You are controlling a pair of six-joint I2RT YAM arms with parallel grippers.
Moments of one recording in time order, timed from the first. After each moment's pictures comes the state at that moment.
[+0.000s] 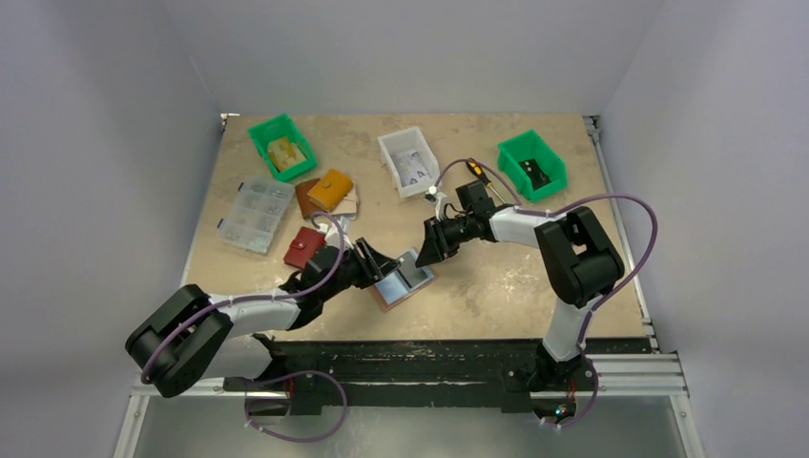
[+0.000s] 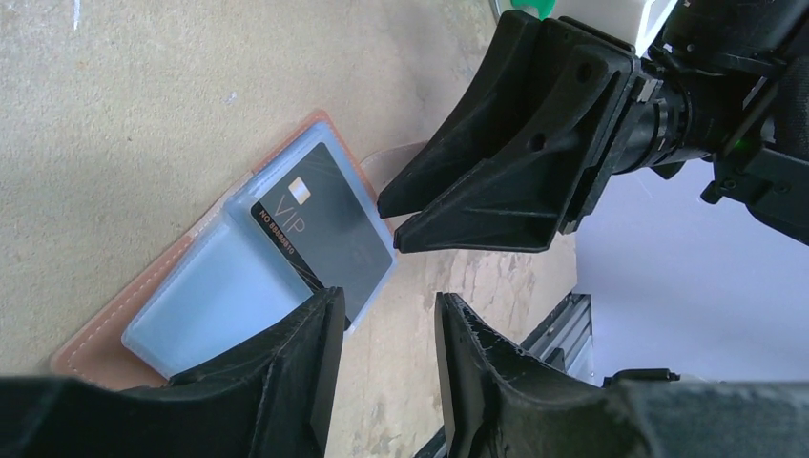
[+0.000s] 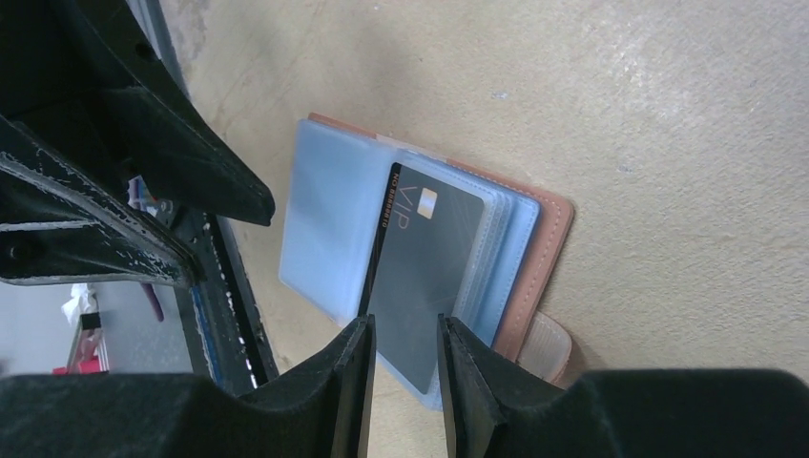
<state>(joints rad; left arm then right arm) -0.72 1.25 0.28 0.61 0.04 -1.05 0.45 1.83 0.98 -0.14 -0.88 0.08</state>
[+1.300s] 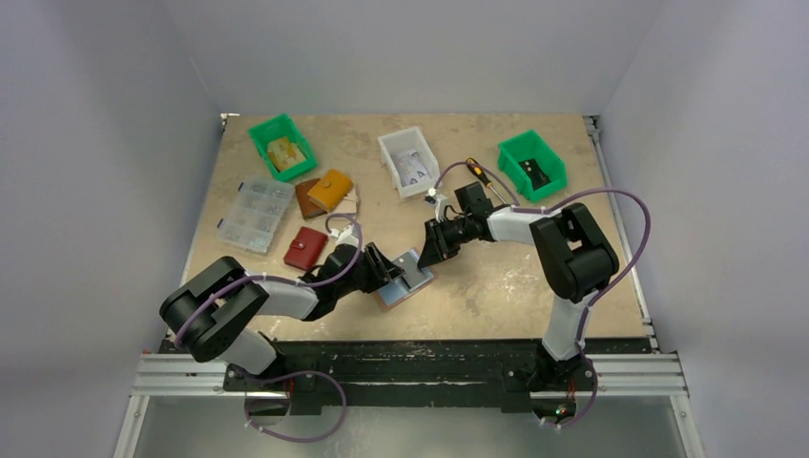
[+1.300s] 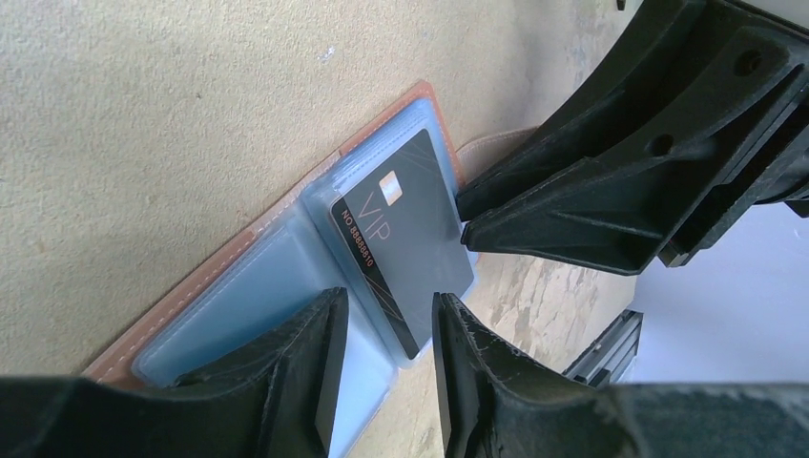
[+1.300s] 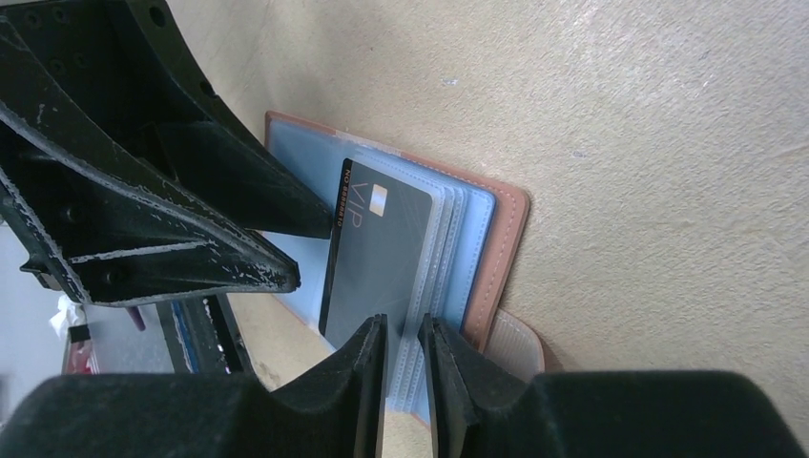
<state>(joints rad) -0.75 1.50 0.36 0.60 0.00 -1.10 0.45 1.87 0.99 -0.14 -0.84 0.09</state>
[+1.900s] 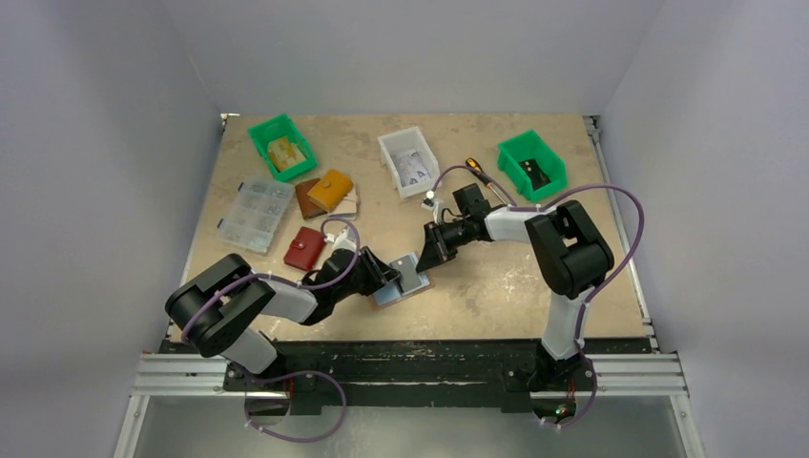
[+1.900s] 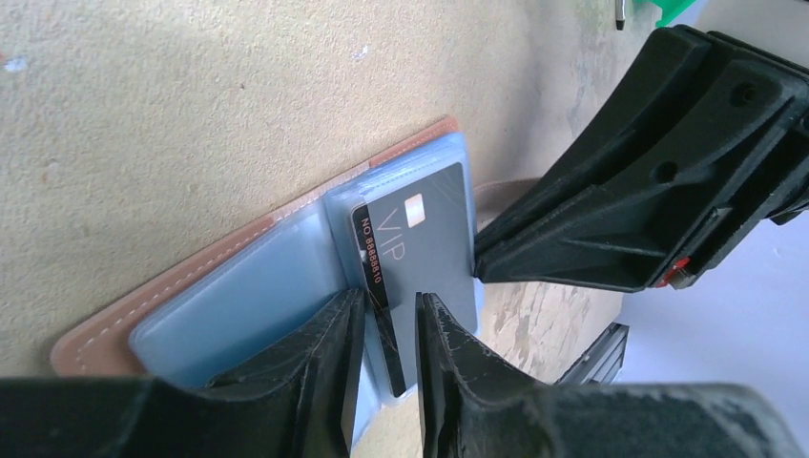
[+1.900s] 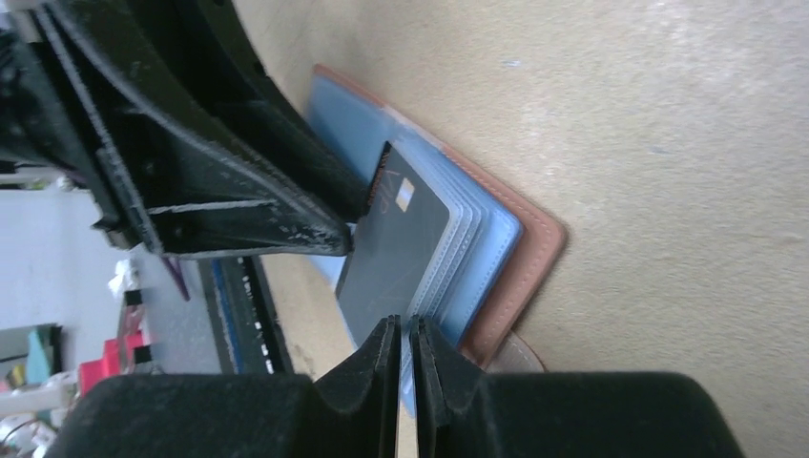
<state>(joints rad) -0.75 1.53 0.31 0.70 -0.02 -1.16 0.46 1.91 1.00 -0.16 -0.94 0.09</state>
